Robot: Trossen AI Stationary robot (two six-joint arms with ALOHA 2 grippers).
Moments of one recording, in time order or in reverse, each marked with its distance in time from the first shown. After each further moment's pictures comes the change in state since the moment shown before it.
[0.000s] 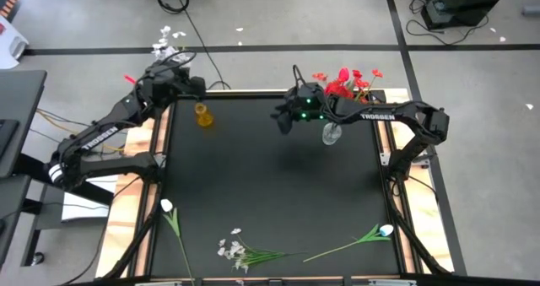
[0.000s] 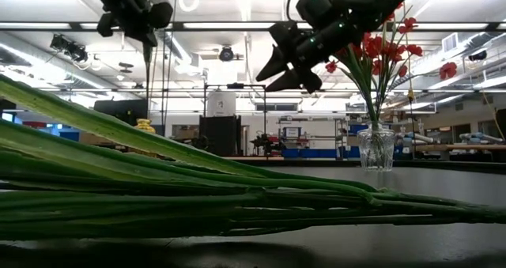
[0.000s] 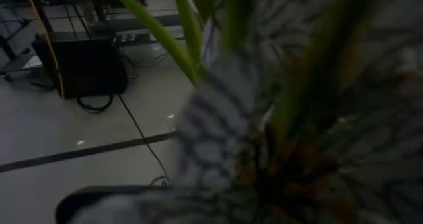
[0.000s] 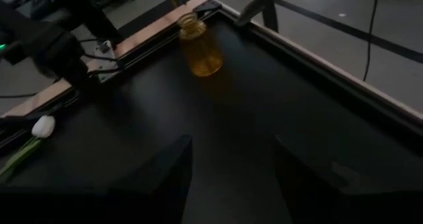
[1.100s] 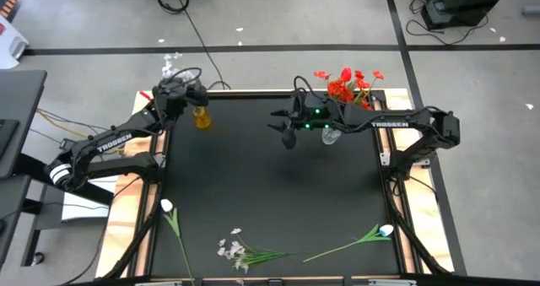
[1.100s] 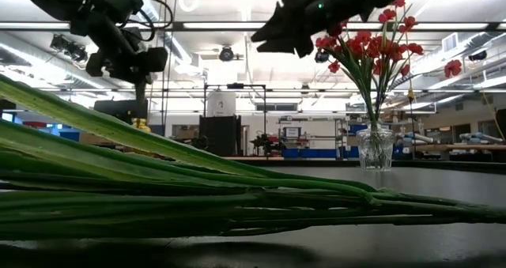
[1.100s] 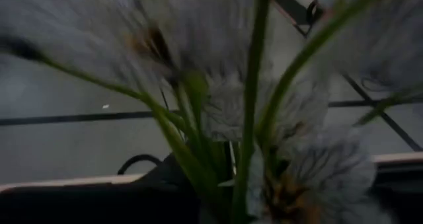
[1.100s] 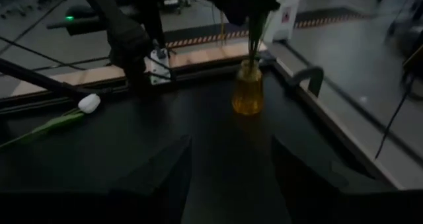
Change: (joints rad) left arm 0.053 0.000 -0.349 0.267 -0.077 -0.117; right arm 0.134 -0.109 0.000 0.045 0.029 -0.284
